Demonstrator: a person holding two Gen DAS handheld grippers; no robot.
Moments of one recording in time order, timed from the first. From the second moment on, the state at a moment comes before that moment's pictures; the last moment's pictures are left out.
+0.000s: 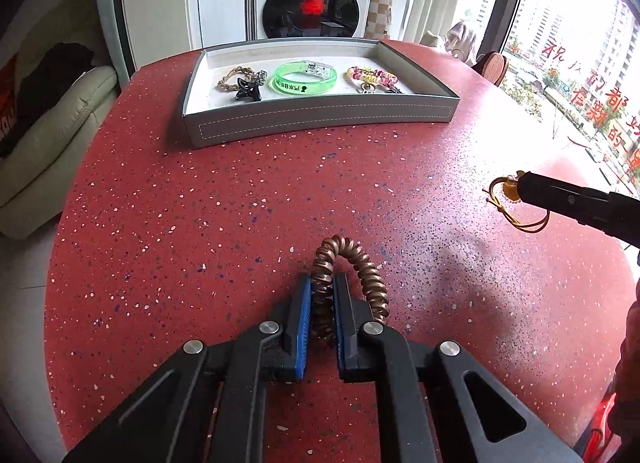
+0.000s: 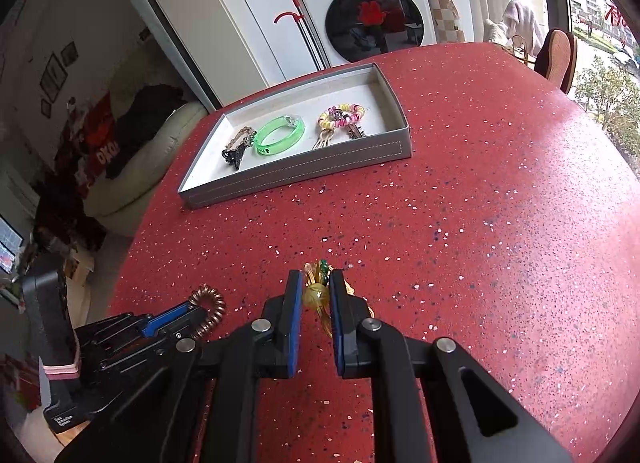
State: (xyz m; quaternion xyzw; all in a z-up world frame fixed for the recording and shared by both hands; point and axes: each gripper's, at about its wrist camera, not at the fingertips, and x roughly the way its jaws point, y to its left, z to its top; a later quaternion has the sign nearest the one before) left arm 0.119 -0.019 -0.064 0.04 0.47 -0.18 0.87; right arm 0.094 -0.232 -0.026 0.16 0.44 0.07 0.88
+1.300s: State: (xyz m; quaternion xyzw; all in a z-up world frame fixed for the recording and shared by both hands) left arm 0.227 -0.013 0.001 0.00 0.40 -0.16 0.90; right arm 0.191 -0.260 0.020 0.18 0.41 0.08 0.89
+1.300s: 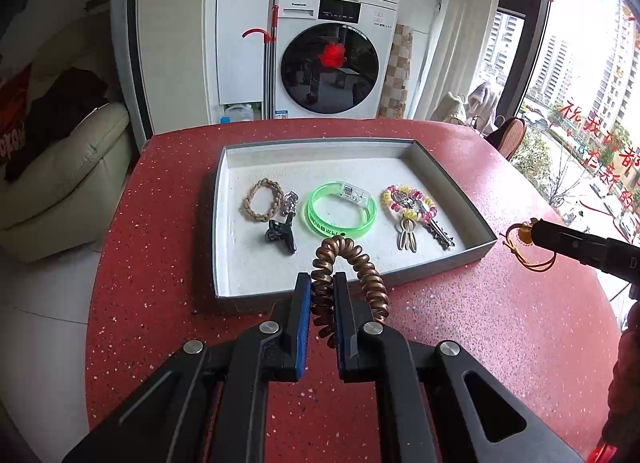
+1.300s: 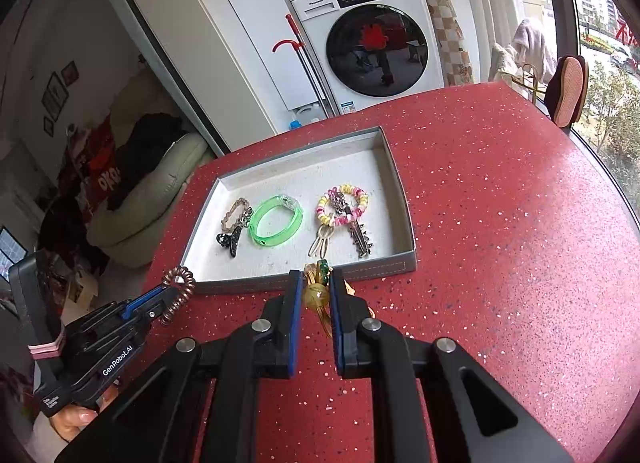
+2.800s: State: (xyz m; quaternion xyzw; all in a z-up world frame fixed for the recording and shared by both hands) left arm 0.323 -0.065 -0.057 0.05 0.43 -0.08 0.90; right arm 0.306 -0.245 -0.054 0.14 0.47 0.06 0.87
